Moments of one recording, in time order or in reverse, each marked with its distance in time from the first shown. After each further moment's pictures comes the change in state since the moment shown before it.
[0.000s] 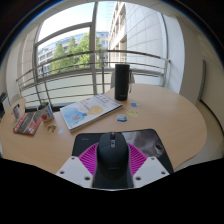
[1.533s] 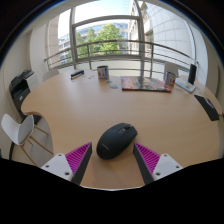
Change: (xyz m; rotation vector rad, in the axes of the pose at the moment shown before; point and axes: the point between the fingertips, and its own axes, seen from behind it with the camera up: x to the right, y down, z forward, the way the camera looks) arm -0.626 0.212 -0.210 -0.117 -0.190 -0.076
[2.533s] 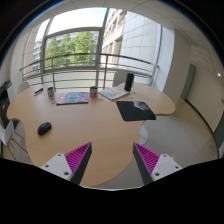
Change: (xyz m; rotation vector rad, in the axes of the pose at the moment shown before) arm 0.334 -0.001 -0.321 0.060 0.352 0.050
